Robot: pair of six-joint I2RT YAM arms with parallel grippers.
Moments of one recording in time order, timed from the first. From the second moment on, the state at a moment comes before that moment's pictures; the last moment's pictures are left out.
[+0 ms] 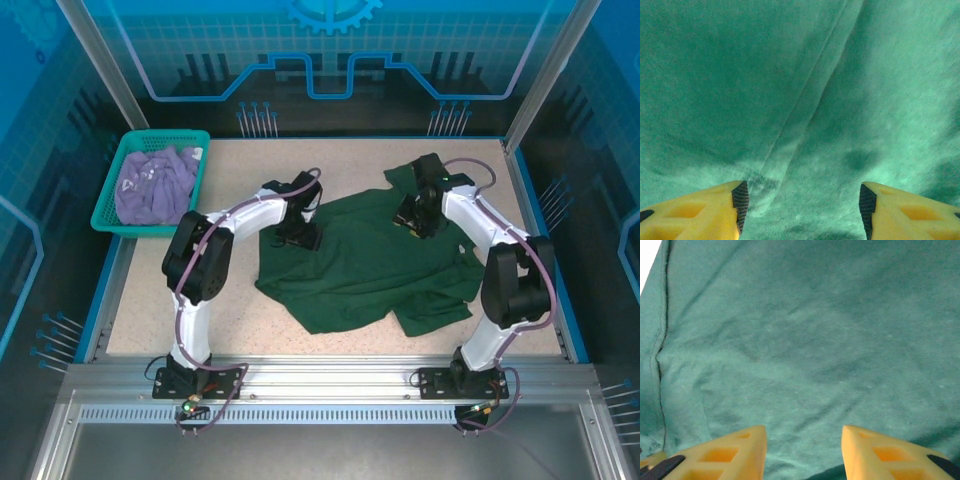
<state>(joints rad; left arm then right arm) -0.49 2.03 1.51 -0.87 0.04 -0.25 0.21 1.72 1.34 -0.86 -0.13 0.74</state>
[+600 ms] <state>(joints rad) -0.48 2.02 1.47 -0.86 -0.04 -0.22 0.21 1.75 1.29 -0.82 -0.17 0.73</state>
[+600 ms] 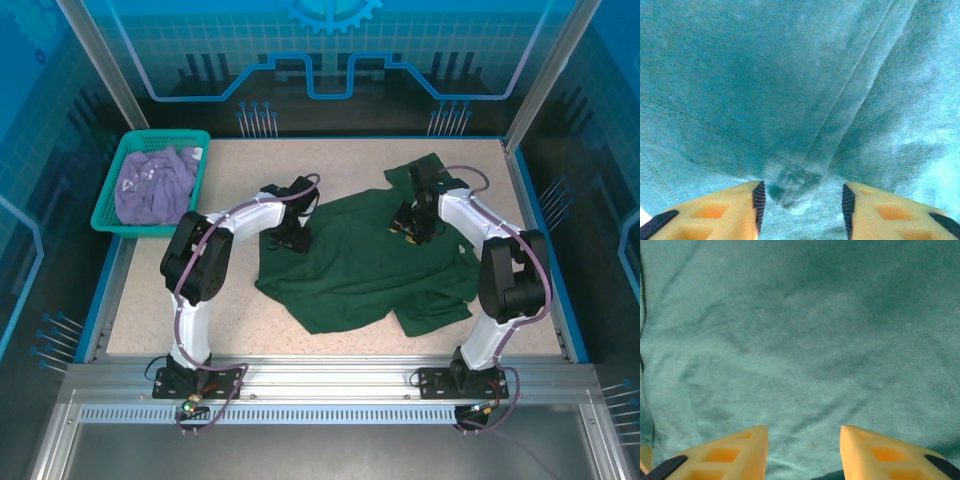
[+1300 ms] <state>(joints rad) -0.46 2.05 1.47 -0.84 -0.03 -0.21 0.21 1.78 1.29 -0.82 -0.18 0.72</state>
